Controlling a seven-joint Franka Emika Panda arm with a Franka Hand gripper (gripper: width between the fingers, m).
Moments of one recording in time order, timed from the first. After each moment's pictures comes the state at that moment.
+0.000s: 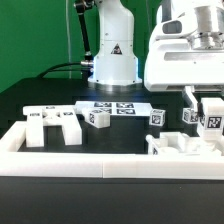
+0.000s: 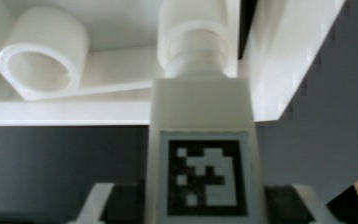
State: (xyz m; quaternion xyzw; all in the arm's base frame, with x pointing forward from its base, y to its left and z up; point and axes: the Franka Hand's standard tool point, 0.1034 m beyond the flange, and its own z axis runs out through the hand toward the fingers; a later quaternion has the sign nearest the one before) arm 0.619 0.115 0.083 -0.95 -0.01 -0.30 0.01
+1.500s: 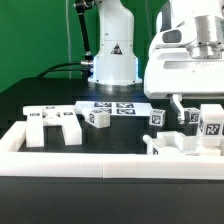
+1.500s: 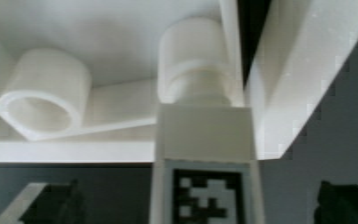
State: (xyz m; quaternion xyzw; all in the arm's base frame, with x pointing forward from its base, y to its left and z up) arm 0.614 0.110 0.074 -0.96 -0.02 -0.29 0.00
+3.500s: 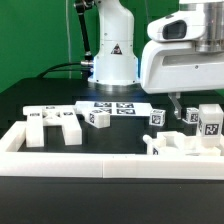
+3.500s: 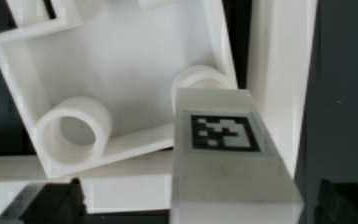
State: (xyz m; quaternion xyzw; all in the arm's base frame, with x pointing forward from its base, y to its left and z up) arm 0.630 0.105 0.086 -1.00 -0.01 0.01 0.04
